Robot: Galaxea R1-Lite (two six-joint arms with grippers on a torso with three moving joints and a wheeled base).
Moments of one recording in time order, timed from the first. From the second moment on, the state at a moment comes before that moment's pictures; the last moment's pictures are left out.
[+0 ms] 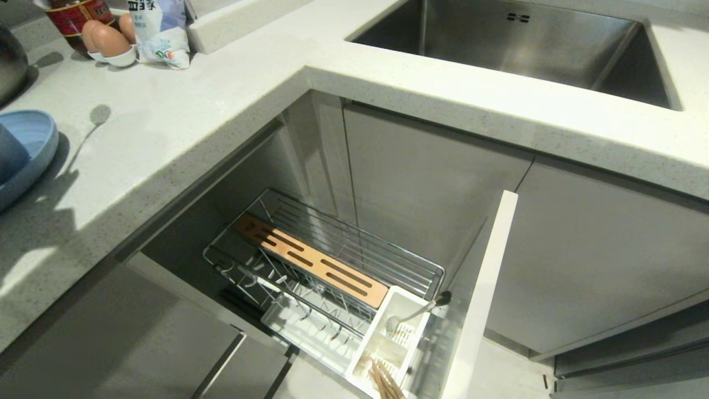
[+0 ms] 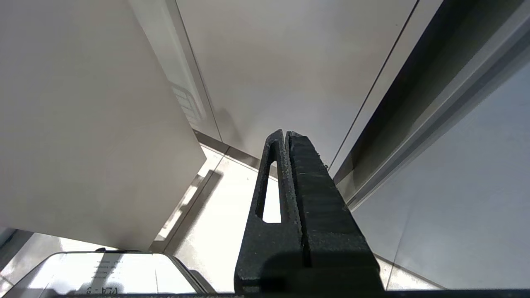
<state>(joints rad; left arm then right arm) -0.52 1.23 -1.92 0.89 0.58 -0.28 0.00 0.00 0.00 0.00 0.00 0.00</state>
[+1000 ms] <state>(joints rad) -0.25 1.01 -1.37 0.49 0.50 -0.14 0.00 0.00 0.00 0.00 0.00 0.00</state>
